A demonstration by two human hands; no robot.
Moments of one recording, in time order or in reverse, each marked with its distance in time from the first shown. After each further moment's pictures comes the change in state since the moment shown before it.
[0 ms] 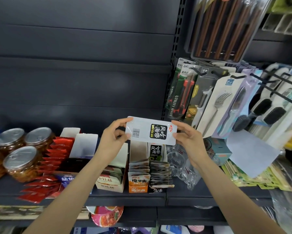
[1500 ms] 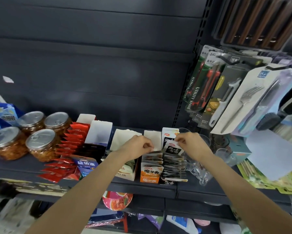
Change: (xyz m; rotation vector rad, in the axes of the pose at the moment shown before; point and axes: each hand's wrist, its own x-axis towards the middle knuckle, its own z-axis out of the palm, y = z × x) left_hand 0.004 -0.060 0.022 0.630 -0.523 -0.138; right_hand 0.022 0.036 0.013 -1.194 -0.355 -0.068
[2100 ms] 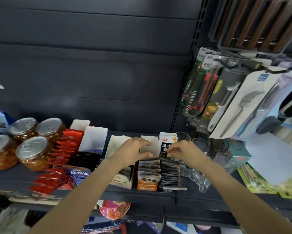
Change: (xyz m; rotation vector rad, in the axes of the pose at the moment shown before) left_hand 0.007 -0.001 -0.008 0.162 0.069 0.063; right_hand 0.013 0.008 0.008 0.129 -0.179 -0.065
